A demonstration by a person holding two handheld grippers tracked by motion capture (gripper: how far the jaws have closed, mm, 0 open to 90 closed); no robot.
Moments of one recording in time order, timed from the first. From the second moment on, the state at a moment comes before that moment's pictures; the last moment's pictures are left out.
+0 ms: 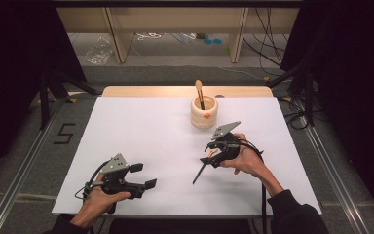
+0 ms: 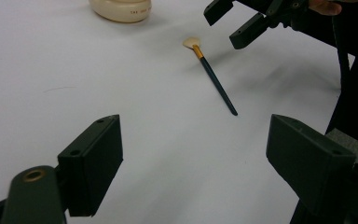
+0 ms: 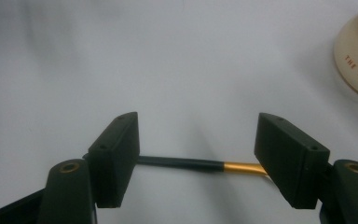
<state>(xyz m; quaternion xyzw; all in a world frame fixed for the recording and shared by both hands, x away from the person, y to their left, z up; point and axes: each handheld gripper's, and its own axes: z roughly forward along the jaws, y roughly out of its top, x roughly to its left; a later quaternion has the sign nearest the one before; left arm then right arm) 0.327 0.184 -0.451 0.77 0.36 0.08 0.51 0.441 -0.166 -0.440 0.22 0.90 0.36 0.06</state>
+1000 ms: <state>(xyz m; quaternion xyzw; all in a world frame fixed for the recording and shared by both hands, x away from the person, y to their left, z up) 0.329 0.183 -0.452 0.78 0.36 0.08 0.51 0.451 -0.159 -0.454 0.17 0.92 0.34 0.03</state>
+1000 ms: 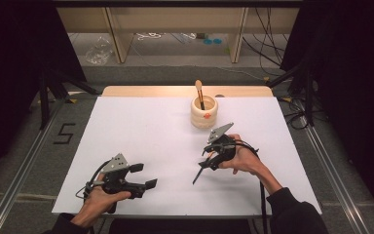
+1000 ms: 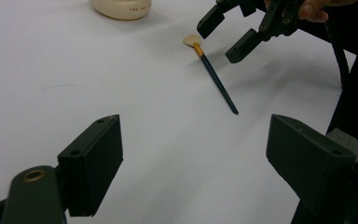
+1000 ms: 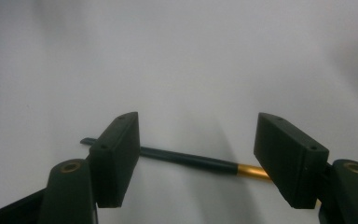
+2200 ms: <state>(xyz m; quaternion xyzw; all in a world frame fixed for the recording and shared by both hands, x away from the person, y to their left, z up) 0.328 0.182 -0.452 0.78 0.35 0.08 0.51 0.451 -0.150 -0.467 0.12 0.95 0.28 0.03</state>
